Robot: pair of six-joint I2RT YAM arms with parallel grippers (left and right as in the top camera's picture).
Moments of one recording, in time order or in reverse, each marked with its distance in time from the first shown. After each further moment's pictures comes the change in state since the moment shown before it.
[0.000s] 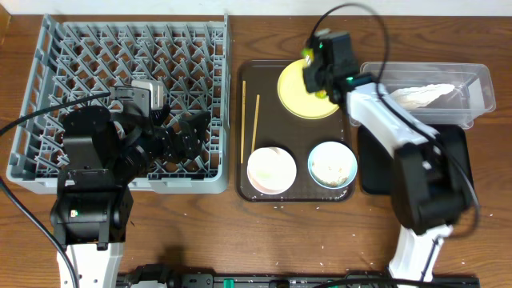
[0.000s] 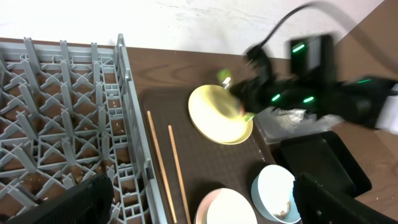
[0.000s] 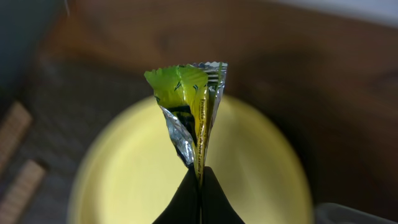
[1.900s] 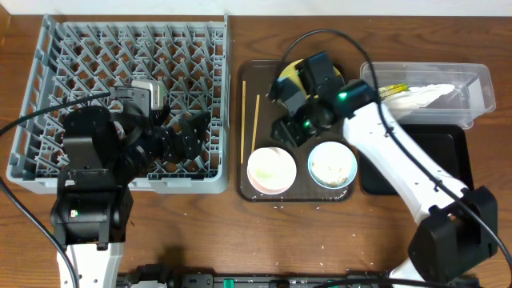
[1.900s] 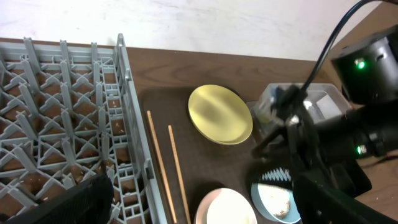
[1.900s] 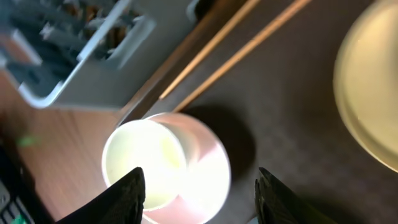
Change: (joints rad) left arm 0.000 0.000 0.000 0.000 0.000 0.000; right arm 0.200 -0.259 0.002 -0.665 -0.387 -0.202
